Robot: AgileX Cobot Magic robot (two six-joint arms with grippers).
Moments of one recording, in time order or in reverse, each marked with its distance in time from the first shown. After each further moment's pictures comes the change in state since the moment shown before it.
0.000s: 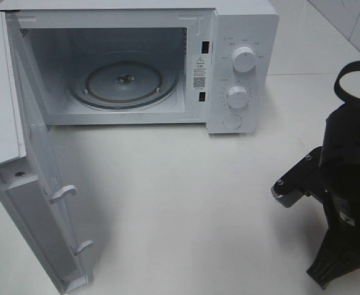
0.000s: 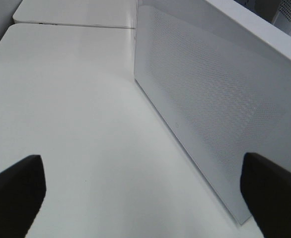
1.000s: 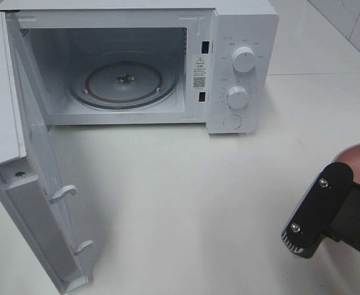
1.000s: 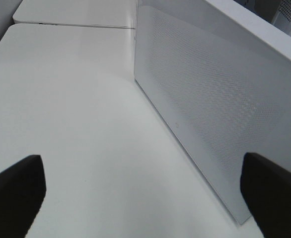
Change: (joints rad) left arm 0.000 0.000 0.000 0.000 0.000 0.000; right arm 0.422 -0.345 0.073 0.019 0.205 0.015
